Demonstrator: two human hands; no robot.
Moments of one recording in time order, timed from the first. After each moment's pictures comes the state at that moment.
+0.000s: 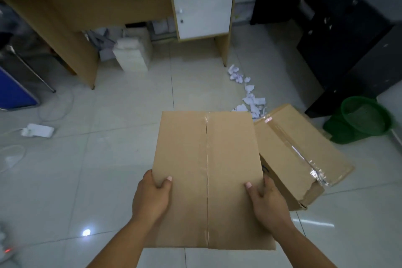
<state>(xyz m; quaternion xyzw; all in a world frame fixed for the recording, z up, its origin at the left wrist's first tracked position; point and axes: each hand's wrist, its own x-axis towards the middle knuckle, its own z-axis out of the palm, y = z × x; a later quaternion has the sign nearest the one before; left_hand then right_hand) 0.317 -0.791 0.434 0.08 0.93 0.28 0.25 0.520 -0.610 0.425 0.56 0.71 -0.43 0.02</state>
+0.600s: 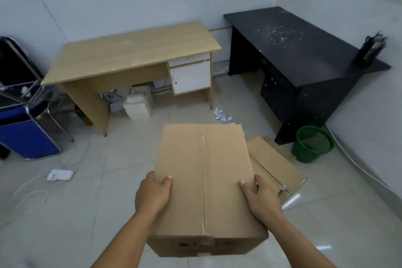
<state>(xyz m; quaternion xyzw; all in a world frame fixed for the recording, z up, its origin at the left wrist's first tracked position) 0.370 -0.808 0.684 0.13 0.94 0.25 0.20 0.596 -0.640 0.662 0.53 0.74 -0.41 -0.07</state>
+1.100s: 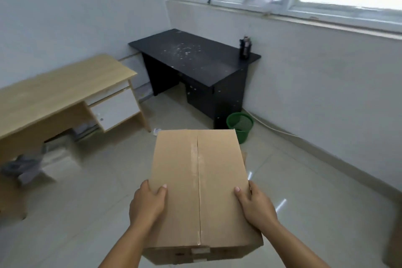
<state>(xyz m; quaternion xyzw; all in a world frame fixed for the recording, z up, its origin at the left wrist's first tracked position) 0.418 -0.768 0.711 0.36 0.88 0.23 0.22 0.696 -0.720 0.686 0.68 0.61 -0.37 -0.17</state>
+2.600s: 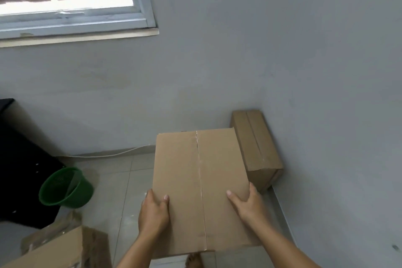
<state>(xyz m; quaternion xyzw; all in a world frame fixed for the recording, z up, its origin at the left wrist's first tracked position) 1.038 -0.576 0.640 0.68 0.63 0.10 0.37 1.243 -0.738 0.594 0.88 0.14 -0.29 -0.36</state>
